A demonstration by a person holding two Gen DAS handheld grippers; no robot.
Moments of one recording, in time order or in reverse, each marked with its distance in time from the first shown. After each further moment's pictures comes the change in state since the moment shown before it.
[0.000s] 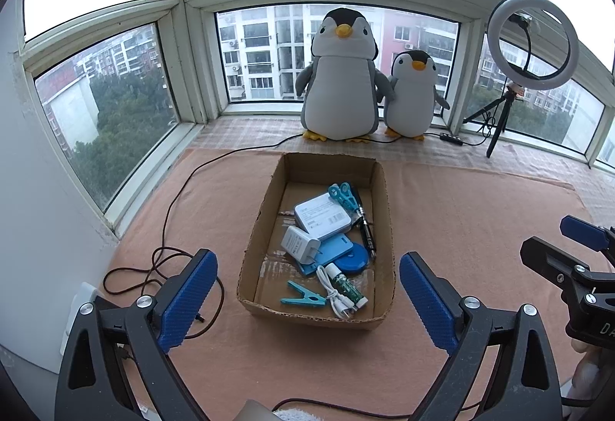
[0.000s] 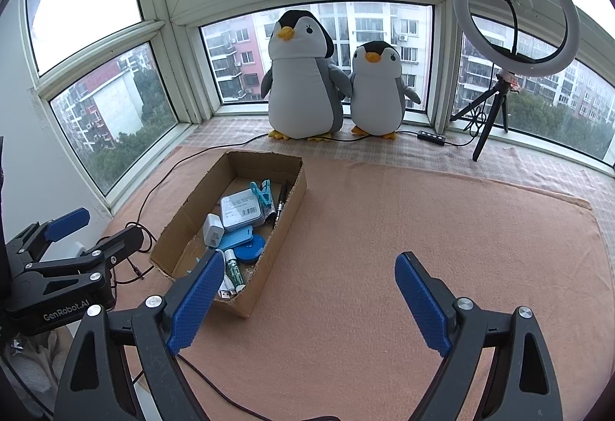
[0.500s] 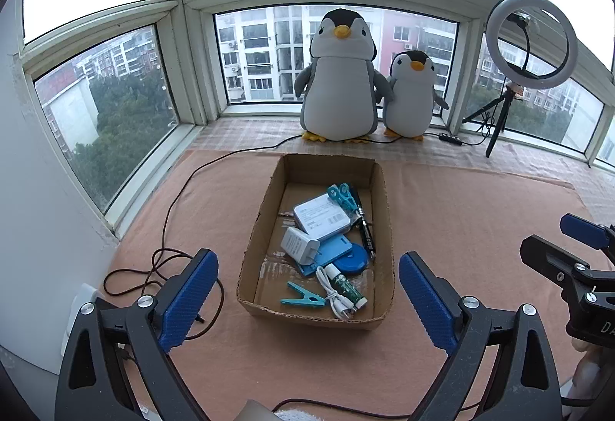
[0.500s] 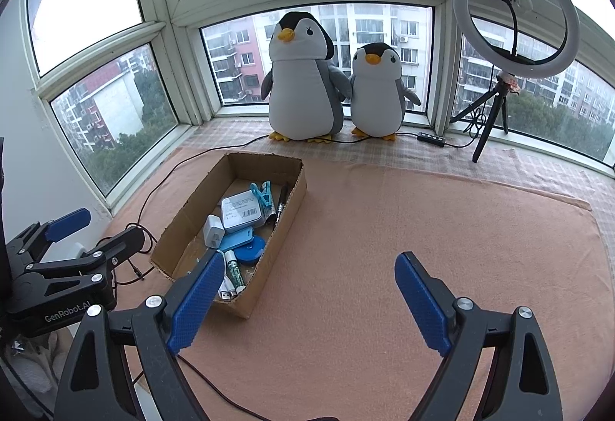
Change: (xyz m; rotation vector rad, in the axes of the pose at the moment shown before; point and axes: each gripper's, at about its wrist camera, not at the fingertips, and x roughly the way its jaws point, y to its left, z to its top) left arm -0.001 0.000 0.000 0.004 -0.001 0.000; right arm -0.001 -0.001 0.002 -0.003 -0.005 0.001
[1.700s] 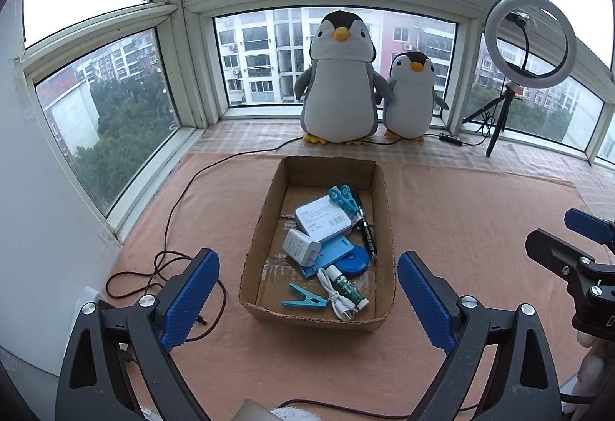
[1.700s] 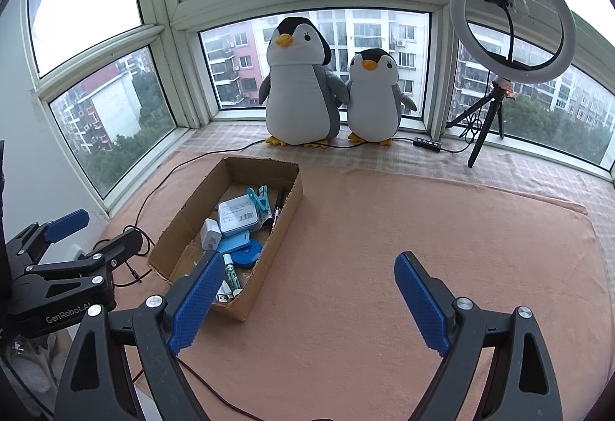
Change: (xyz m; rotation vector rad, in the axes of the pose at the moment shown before) left arm -0.001 0.000 0.001 0.005 -0.009 0.005; right arm -0.004 -0.004 0.002 -0.005 -0.012 -0.008
